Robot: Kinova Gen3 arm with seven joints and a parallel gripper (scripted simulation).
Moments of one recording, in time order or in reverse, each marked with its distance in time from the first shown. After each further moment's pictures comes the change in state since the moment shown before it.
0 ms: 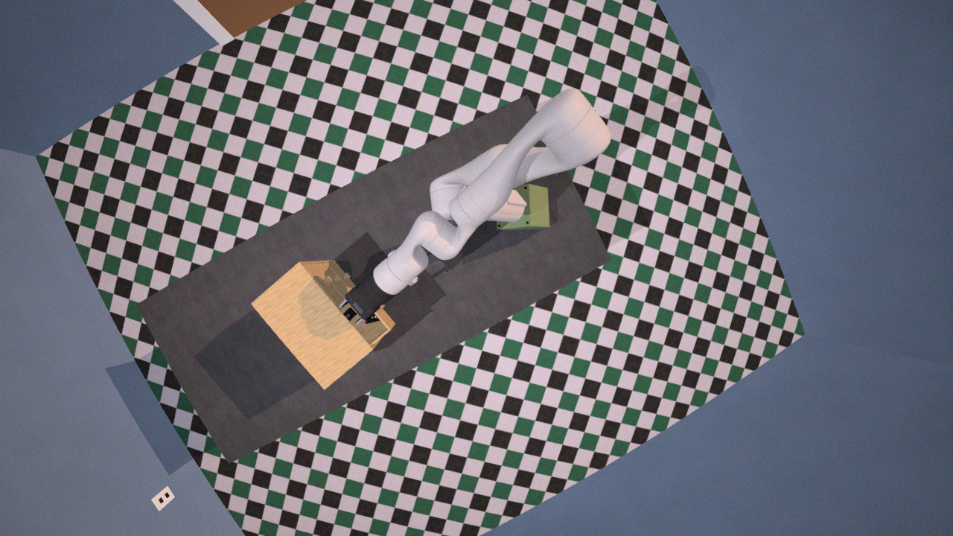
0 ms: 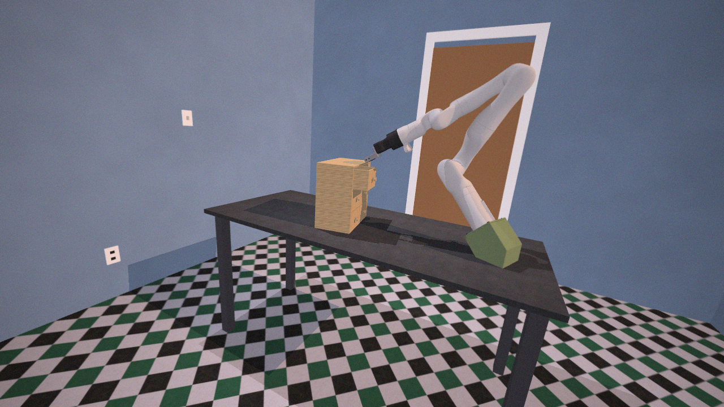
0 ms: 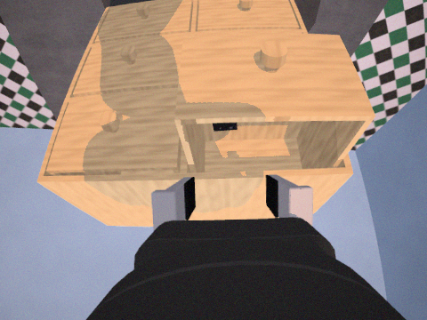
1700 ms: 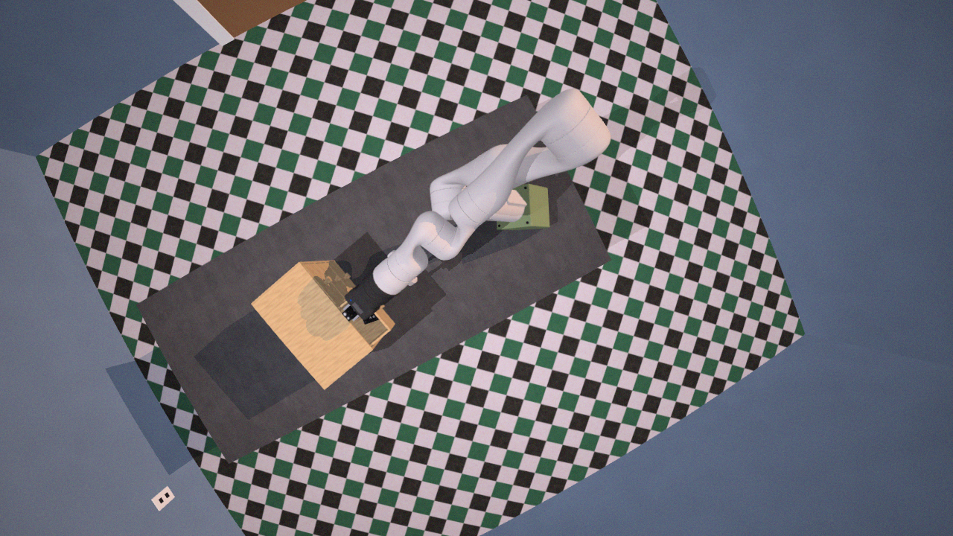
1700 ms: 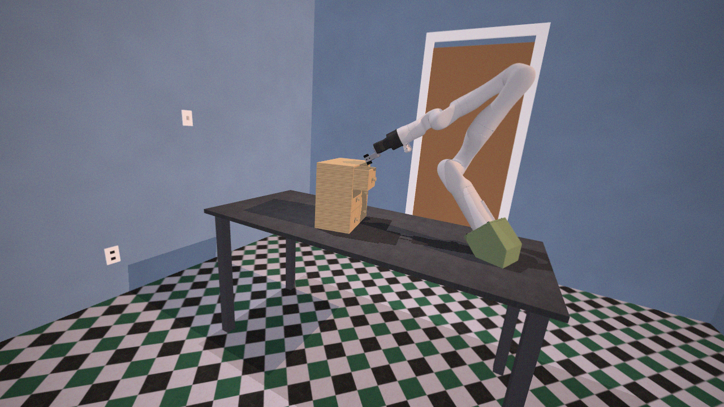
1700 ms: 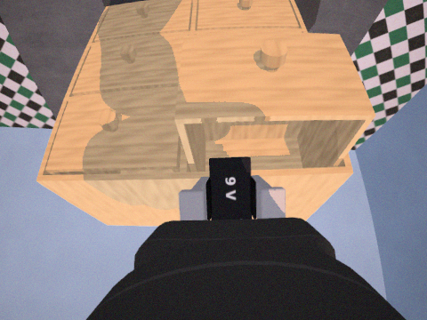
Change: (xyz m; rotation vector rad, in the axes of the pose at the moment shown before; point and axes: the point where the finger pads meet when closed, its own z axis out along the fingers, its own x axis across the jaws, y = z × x) arm 0.000 0.001 0.001 -0.001 0.001 0.000
